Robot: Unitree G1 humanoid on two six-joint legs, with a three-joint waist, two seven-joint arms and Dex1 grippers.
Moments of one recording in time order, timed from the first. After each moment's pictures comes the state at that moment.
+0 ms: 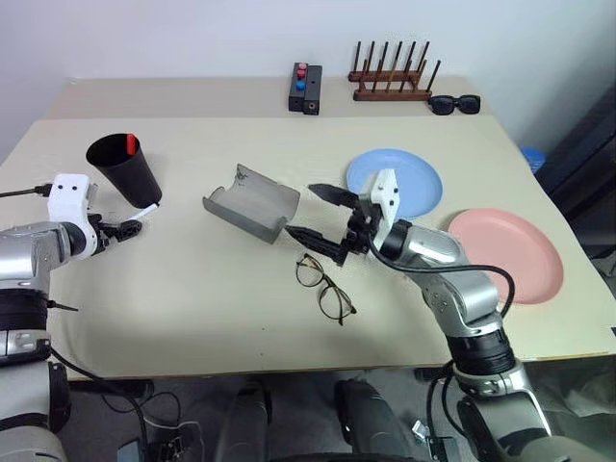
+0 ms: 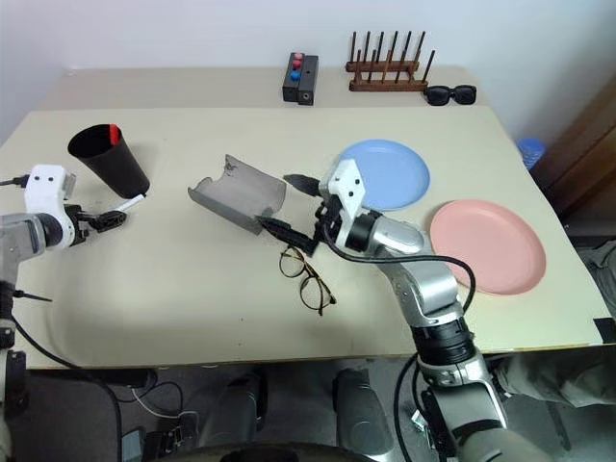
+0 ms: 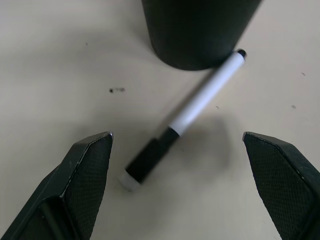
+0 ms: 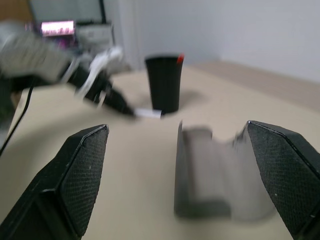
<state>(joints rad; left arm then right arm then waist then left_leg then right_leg) -0.63 0.88 0.16 0.51 -0.28 0.81 -0.55 -0.47 -0.30 0.12 -0.20 0.41 0.42 0.79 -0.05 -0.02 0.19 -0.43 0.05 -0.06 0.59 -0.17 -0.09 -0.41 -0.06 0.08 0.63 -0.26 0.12</state>
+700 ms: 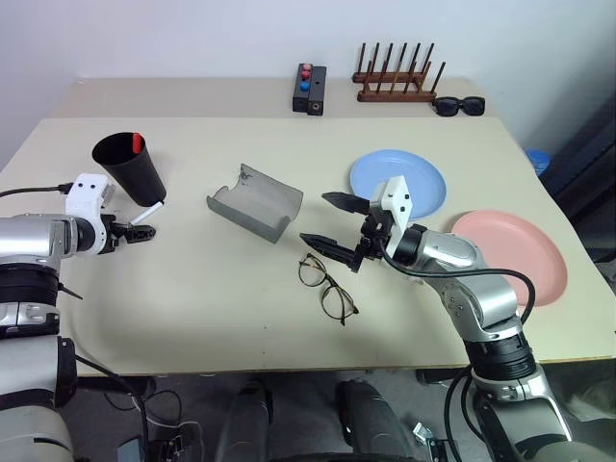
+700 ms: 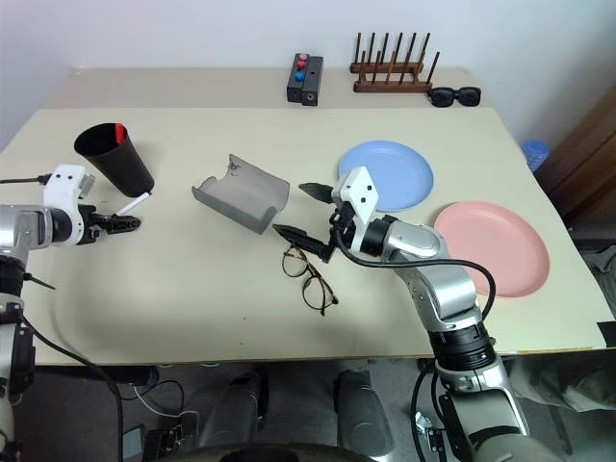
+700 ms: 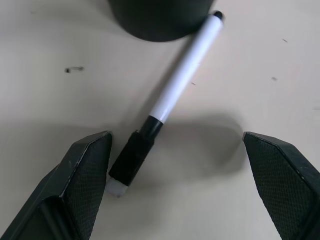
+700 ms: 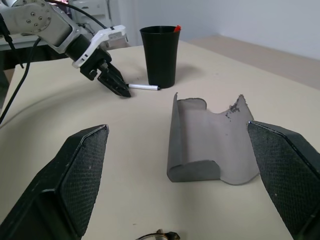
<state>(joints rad) -0.74 0.89 0.05 0.61 -0.18 0.89 -0.75 -0.45 -0.37 0.11 -0.22 0.42 0.44 0.79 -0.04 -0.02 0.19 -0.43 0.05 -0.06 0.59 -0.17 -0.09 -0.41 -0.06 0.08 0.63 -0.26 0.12</state>
